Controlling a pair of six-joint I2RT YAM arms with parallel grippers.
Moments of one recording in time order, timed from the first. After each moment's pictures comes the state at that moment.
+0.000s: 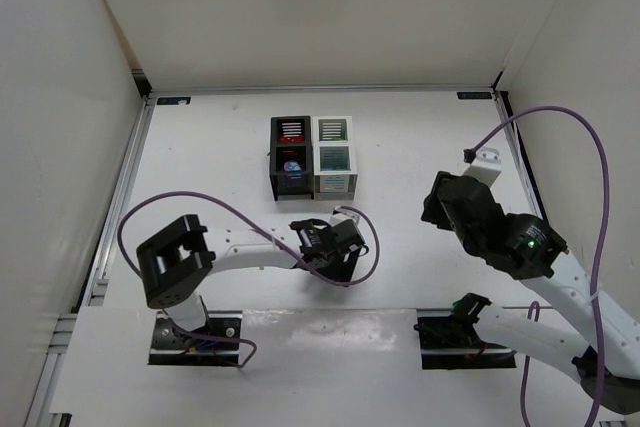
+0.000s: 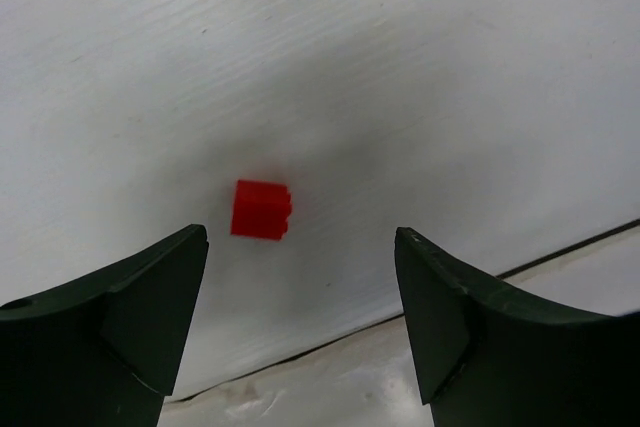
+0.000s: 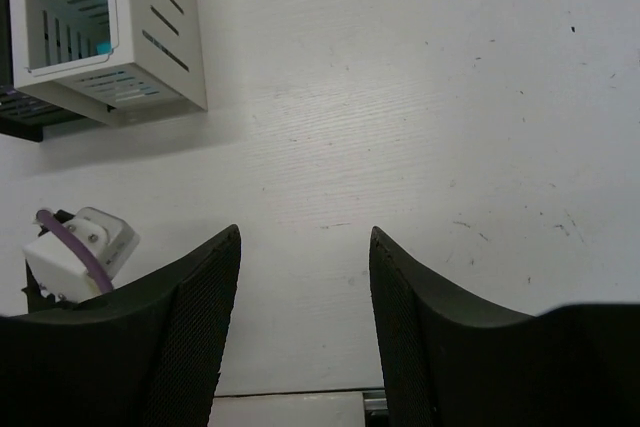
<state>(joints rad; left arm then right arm) -1.18 1.65 1.01 -0.55 -0.20 -0.72 0.84 0.80 1.10 -1.03 0.64 0.71</state>
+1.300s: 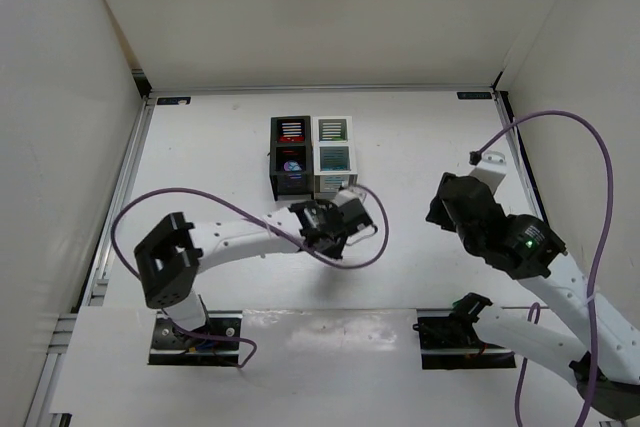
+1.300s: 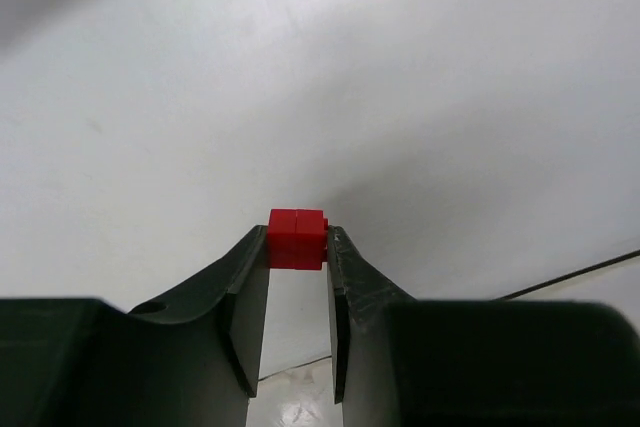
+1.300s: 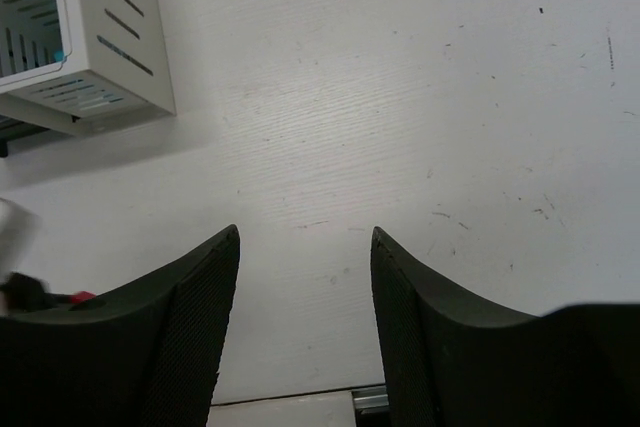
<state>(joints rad) -1.16 1.69 1.18 -0.71 -0.35 -0.62 0.80 0.79 1.07 -1.06 0.65 0.73</state>
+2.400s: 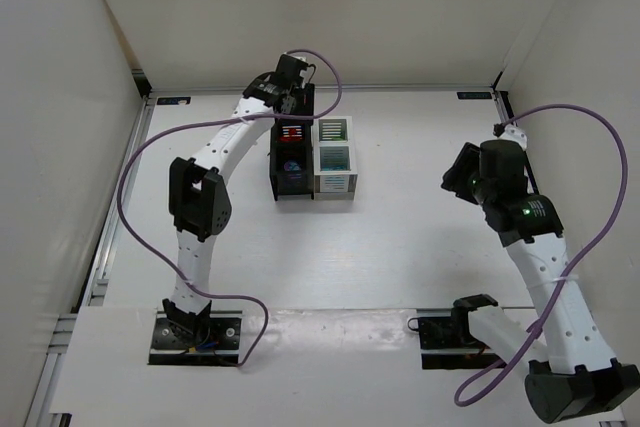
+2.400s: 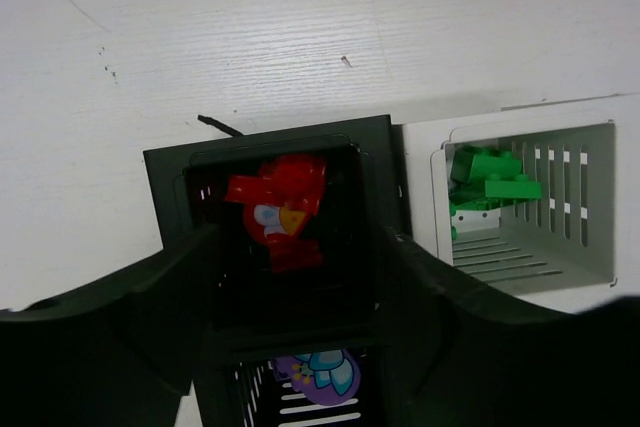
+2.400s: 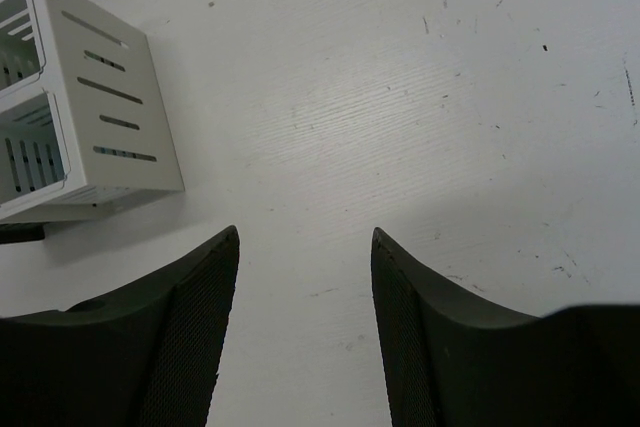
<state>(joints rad) -0.47 2.15 2.10 -0.80 -0.23 -0.27 0.22 0.89 1.05 -0.78 0.19 0.49</state>
